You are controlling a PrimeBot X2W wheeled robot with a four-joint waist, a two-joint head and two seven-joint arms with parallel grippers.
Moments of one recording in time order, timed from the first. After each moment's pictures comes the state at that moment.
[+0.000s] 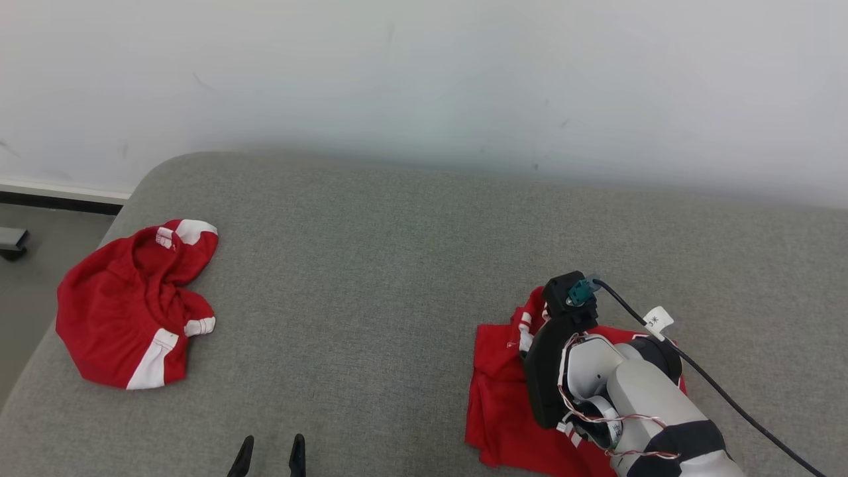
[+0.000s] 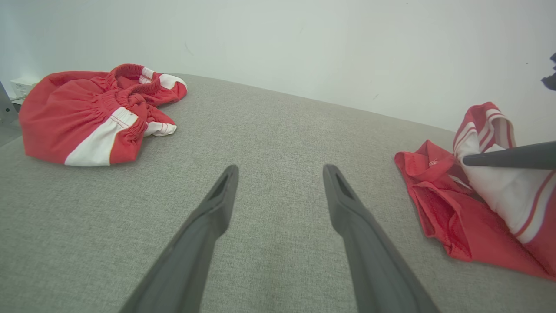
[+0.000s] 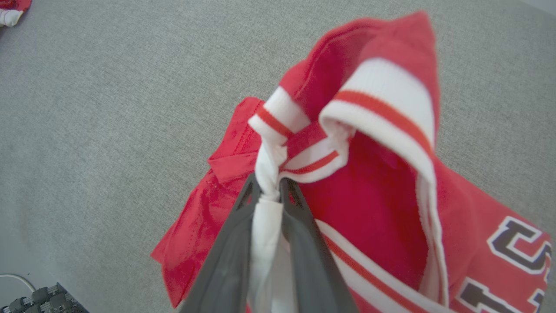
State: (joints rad) left arm 0.12 0.05 -0.12 0.18 -0.25 -0.10 -0.26; right arm -0.55 -0.06 0.35 0.67 0.26 0.13 0.61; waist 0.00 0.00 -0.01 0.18
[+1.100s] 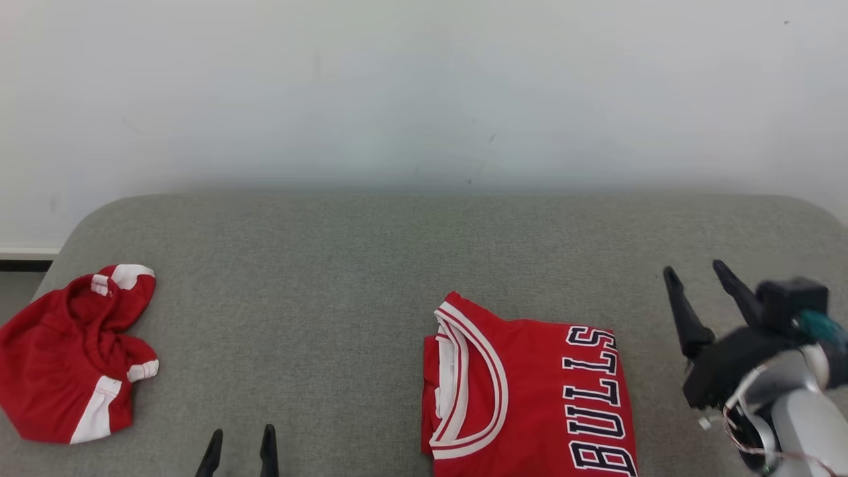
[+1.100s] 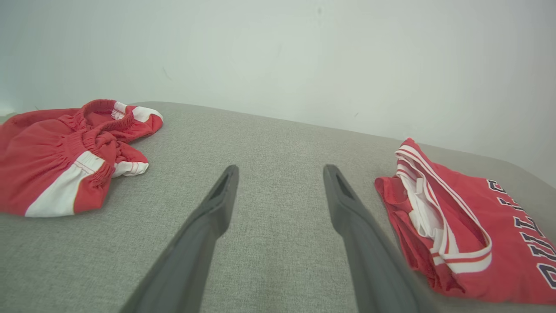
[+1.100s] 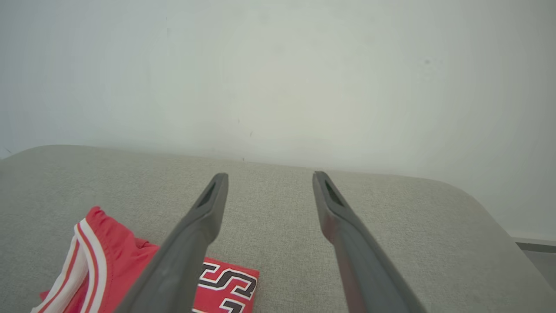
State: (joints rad) left arm 0.12 0.05 -0.07 0.15 -0.25 -0.07 -0.26; right arm -0.34 -0.29 0.10 0.38 0.28 0.13 0.07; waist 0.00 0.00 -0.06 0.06
